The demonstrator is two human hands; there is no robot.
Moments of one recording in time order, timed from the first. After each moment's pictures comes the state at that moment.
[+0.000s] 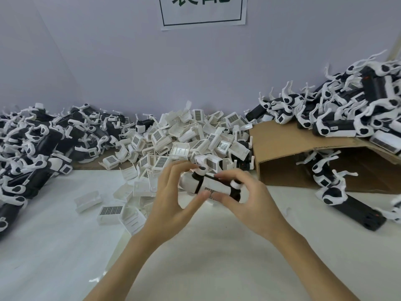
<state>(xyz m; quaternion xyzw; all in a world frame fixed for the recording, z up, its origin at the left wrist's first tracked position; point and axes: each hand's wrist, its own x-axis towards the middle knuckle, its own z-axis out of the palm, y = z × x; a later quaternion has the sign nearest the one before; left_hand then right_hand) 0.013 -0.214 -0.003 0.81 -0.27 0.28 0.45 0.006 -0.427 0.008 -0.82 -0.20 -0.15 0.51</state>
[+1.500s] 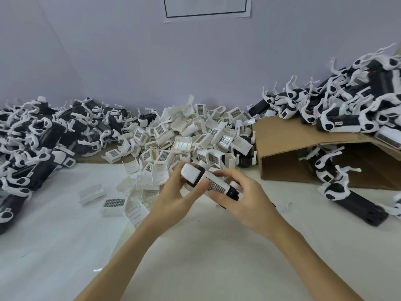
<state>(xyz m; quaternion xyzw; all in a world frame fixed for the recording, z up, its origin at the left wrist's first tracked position) 0.008 -0.214 0.003 0.77 -0.18 0.08 0.61 0.000 -0.415 0.004 -0.80 -0.19 -0.07 0.57</state>
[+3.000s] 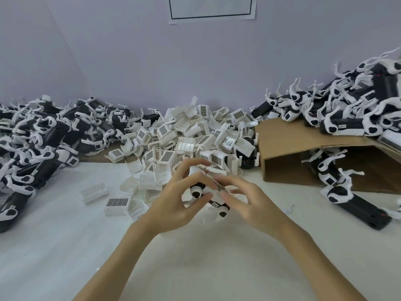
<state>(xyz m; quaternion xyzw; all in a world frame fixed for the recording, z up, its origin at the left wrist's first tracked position) 0.017 -0.198 0.002 0.82 -0.37 0.18 0.40 0.006 -0.426 0.000 -0.83 -0.24 -0.01 0.50</state>
